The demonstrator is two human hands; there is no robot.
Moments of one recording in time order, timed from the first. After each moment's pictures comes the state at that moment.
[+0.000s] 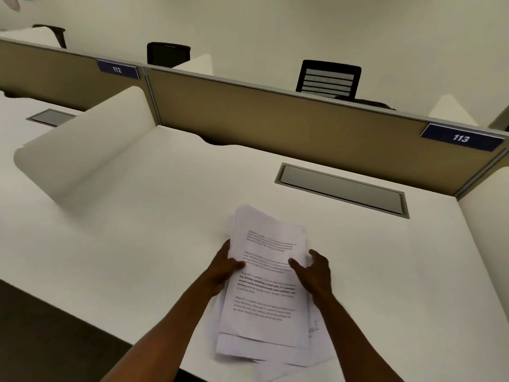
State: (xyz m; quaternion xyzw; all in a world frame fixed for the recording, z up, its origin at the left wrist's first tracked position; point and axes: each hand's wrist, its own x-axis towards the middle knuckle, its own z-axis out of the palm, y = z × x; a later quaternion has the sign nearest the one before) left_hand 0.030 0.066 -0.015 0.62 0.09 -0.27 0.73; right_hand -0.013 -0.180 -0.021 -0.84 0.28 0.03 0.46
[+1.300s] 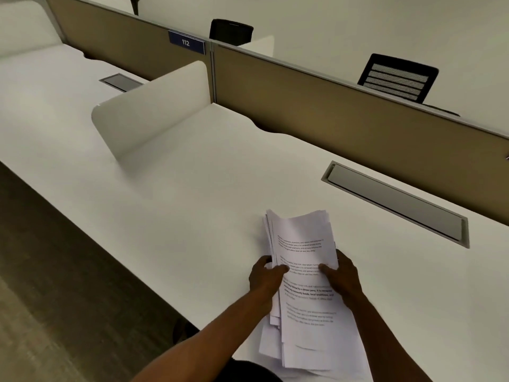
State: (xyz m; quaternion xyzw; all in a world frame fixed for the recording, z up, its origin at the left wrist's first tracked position) left_hand -0.033 0.031 -0.005 0.62 0.29 -0.15 0.71; right_hand 0.006 -0.172 -0.027 -0.86 0.13 0.08 0.49
